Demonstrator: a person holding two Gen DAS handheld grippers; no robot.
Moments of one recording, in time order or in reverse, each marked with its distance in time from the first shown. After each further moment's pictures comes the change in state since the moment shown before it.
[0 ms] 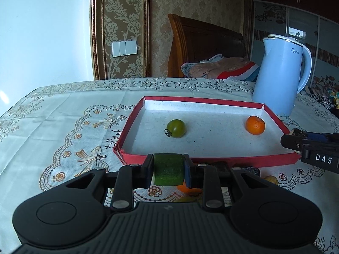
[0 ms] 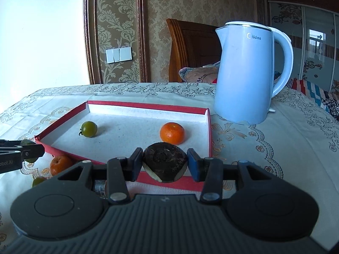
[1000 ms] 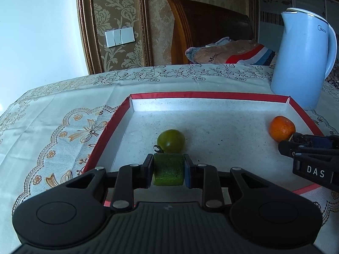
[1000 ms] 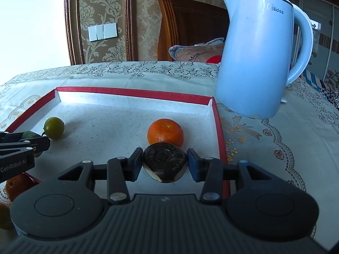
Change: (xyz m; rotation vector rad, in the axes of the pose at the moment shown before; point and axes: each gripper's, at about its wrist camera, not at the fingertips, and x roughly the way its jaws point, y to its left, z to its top) left arm 0.092 -0.024 0.026 0.048 0.086 0.067; right arm 0.092 0.004 0.016 0.003 0.139 -0.076
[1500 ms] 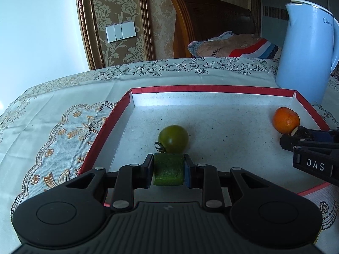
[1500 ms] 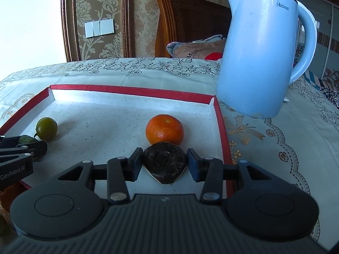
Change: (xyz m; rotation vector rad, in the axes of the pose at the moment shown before) left arm 0.011 -0.002 0.000 0.010 0.026 0.022; right arm 0.014 0.003 0.003 0.003 0.017 -0.014
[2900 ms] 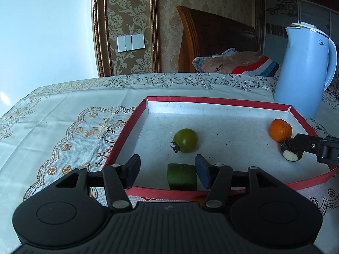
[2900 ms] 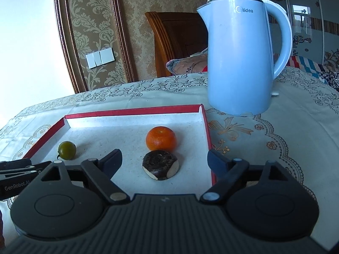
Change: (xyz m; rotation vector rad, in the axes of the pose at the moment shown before) left arm -0.038 0.023 -0.014 -0.066 -0.089 -0.008; right arm -0.047 -0.030 -0.014 0.150 -0.116 0.080
